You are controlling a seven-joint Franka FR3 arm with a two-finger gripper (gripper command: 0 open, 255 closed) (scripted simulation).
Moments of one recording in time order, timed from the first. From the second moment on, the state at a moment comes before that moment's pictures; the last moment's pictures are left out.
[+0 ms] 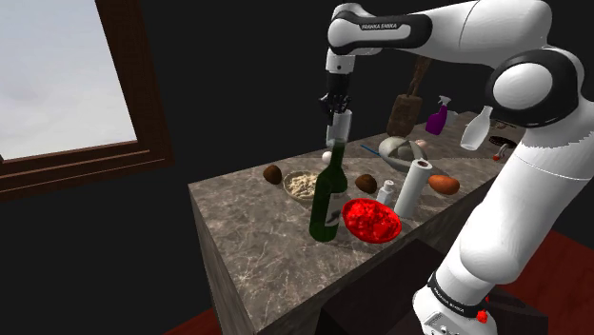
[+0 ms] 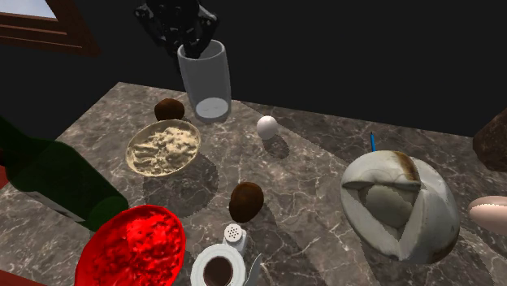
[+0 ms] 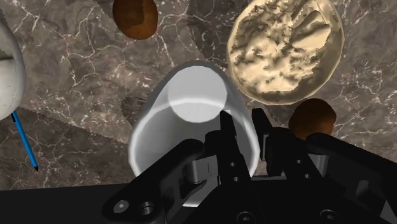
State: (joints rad) arm 0.03 0.00 -0.16 -1.68 0.02 1.61 0.07
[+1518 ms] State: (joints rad) arm 0.15 -0.03 -0.03 -1.81 0.04 1.72 0.32
